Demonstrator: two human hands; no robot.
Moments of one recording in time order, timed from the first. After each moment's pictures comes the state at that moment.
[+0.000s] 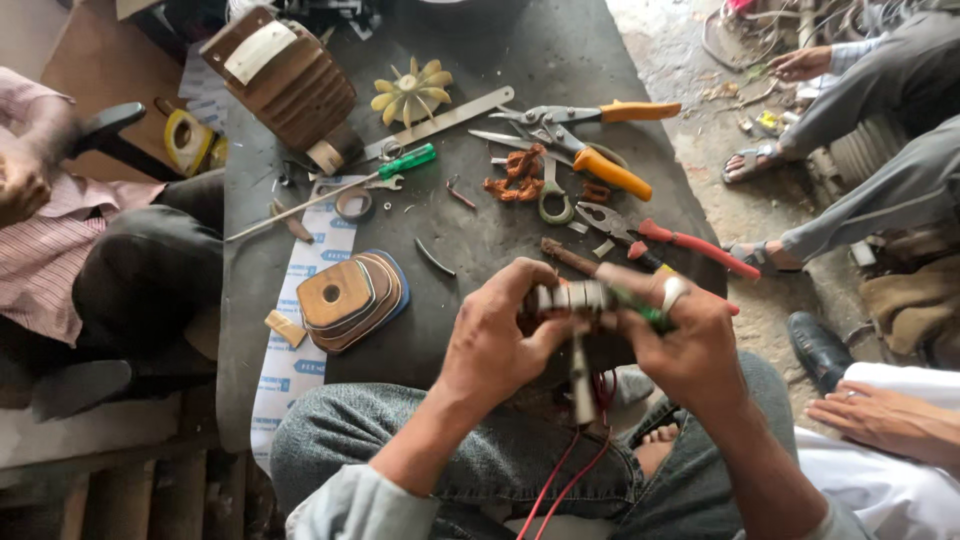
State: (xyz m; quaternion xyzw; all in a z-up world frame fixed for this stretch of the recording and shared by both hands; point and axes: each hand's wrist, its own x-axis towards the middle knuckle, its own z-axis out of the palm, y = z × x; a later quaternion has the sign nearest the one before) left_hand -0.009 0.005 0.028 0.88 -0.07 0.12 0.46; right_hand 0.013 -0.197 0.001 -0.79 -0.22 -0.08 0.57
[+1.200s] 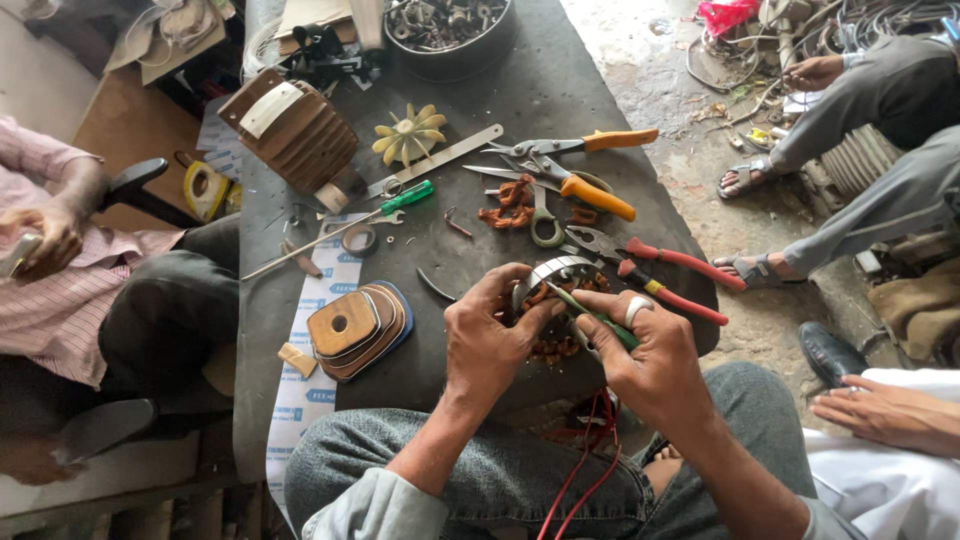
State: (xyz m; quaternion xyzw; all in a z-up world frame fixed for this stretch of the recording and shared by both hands) left_hand 0.004 0.001 0.014 0.84 0.01 0.15 0.53; right_hand 0.002 -0.175 0.020 -0.78 -0.14 -0.05 0.61
